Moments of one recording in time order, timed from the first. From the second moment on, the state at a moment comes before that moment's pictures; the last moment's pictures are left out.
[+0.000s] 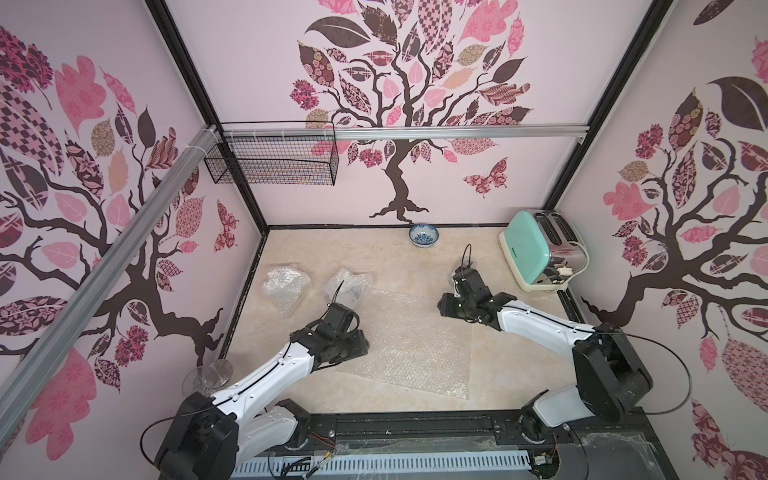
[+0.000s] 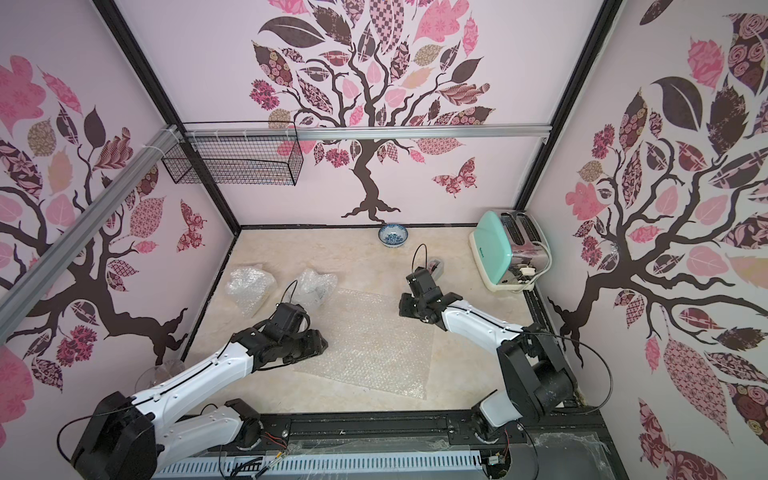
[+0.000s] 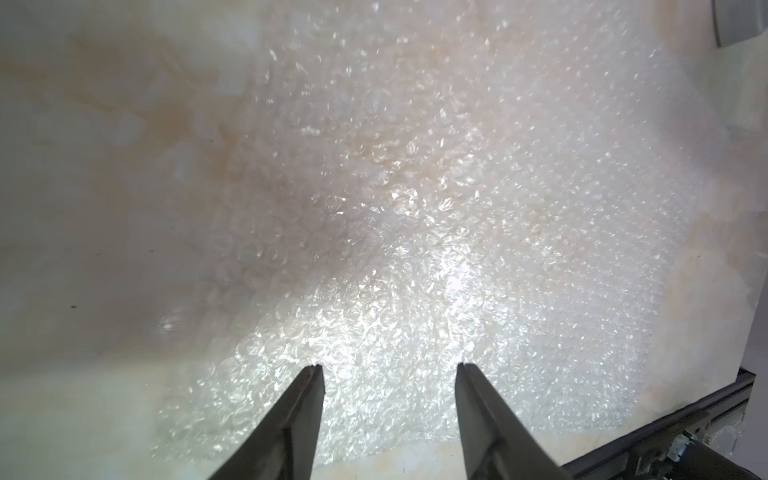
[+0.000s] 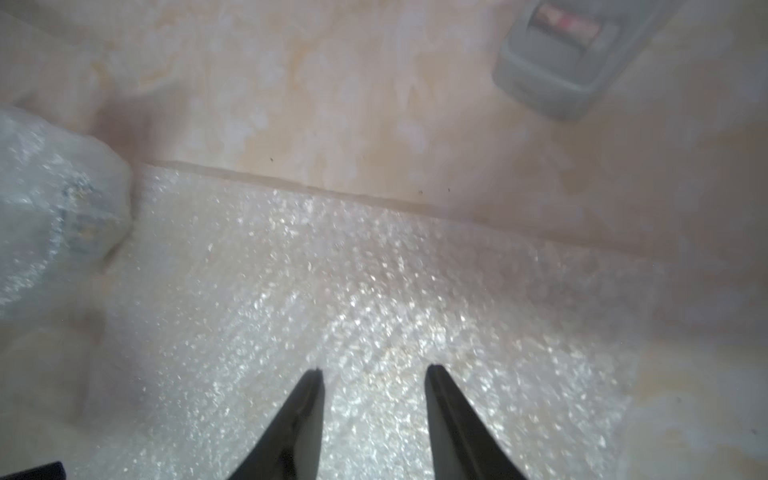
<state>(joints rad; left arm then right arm) -0.55 1.07 0.63 -0.58 0.11 -0.75 0.48 1.52 0.93 -0.25 -0.02 0.61</state>
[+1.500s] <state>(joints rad) -0.50 0.99 0.70 -0.62 0.08 -0.70 0.25 2.58 2.15 -0.31 -0.21 0.75</state>
